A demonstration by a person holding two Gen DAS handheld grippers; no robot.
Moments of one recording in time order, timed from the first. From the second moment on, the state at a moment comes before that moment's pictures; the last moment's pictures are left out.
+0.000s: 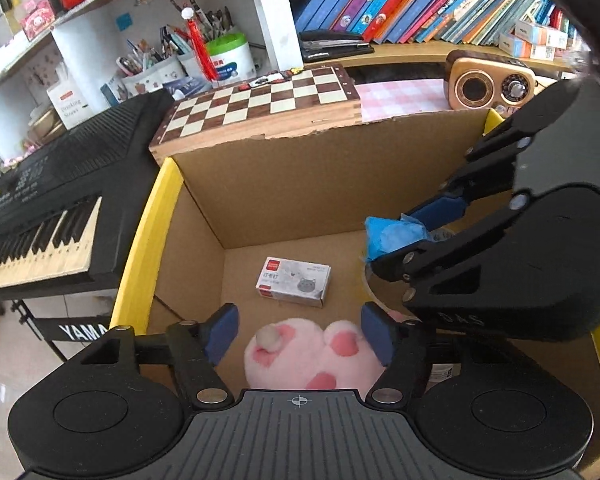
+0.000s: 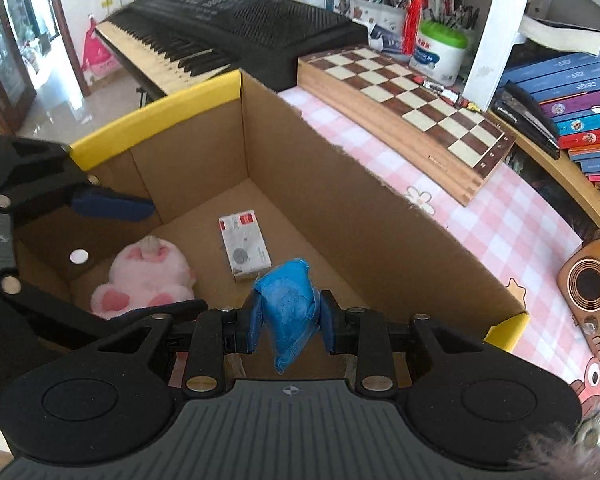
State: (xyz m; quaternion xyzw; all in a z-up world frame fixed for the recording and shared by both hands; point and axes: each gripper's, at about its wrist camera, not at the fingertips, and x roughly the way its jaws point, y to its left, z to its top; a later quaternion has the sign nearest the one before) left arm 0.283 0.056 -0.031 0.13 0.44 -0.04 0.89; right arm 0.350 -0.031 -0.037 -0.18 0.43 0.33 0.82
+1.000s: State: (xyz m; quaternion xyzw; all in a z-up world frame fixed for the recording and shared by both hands) left arm 0.196 0.058 0.033 0.06 0.31 -0.04 0.95; right arm 0.270 -0.097 0.039 -0.08 0.31 0.23 0.92
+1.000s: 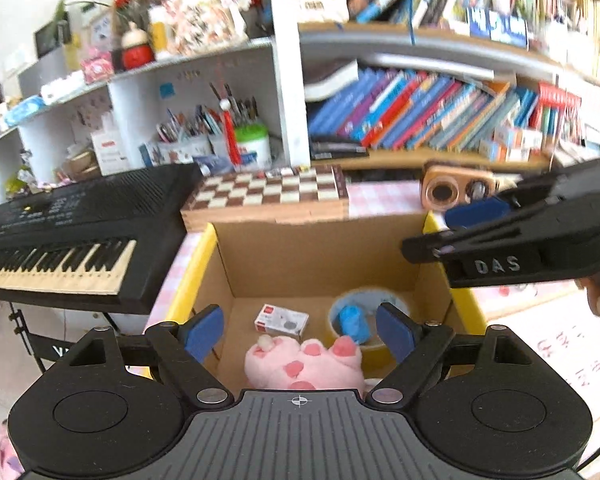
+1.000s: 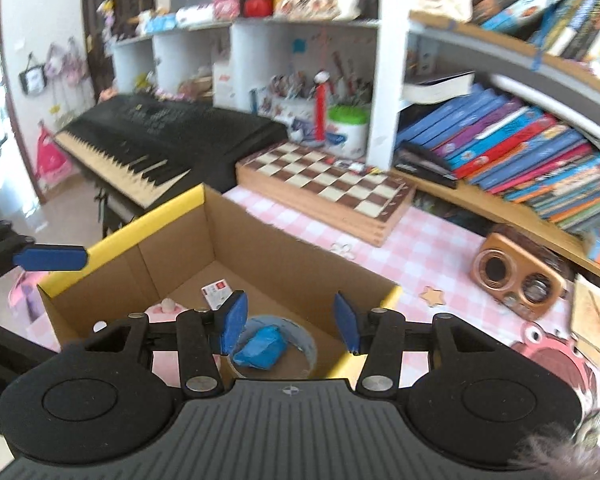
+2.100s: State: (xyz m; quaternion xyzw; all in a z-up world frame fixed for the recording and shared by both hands) left arm 0.033 0.066 0.037 -0.01 0.27 -0.02 0.96; right arm 0.035 -0.170 0.017 0.02 0.26 0.04 0.97
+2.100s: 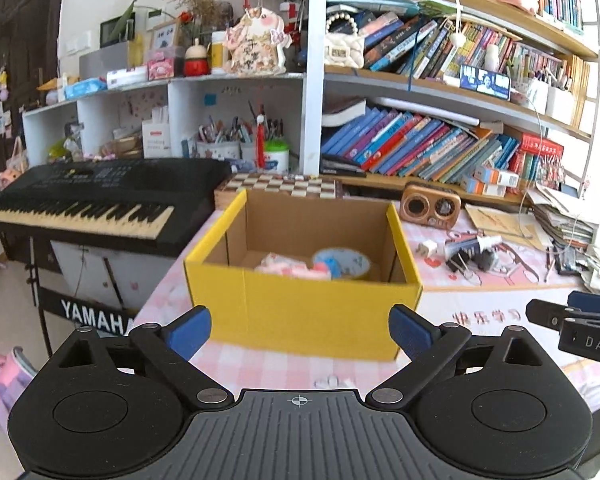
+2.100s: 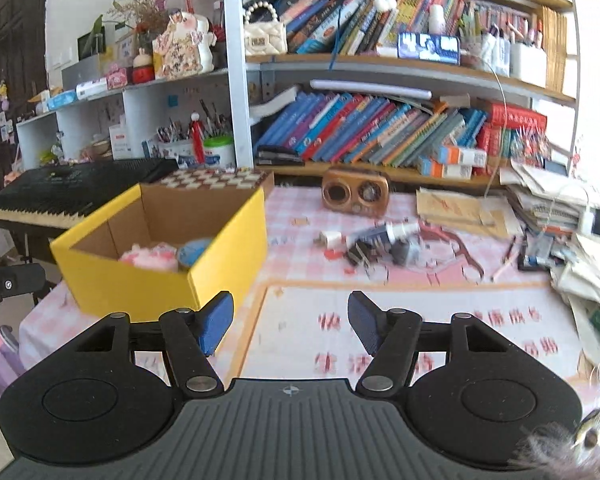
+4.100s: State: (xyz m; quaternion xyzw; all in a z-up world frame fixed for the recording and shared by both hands) left arm 0.034 -0.061 -0.018 0.04 0.36 -0.16 0.92; right arm -0.021 -0.249 -0.029 0.04 0.34 -0.07 0.94
